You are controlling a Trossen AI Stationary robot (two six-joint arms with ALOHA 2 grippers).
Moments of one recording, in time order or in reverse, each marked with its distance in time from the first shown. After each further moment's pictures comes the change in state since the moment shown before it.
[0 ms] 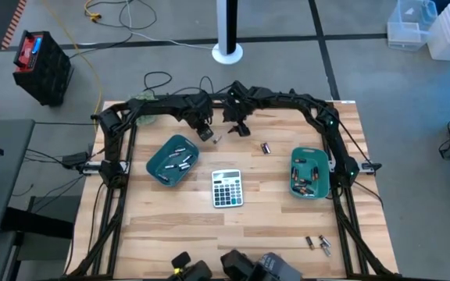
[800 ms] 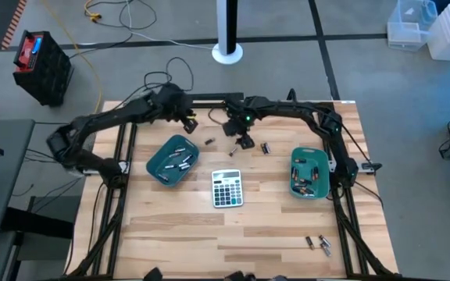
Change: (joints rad) left arm -0.006 -0.576 -0.273 0.132 -0.058 -0.058; right arm 0.153 -0.082 -0.029 -0.244 0.256 0.104
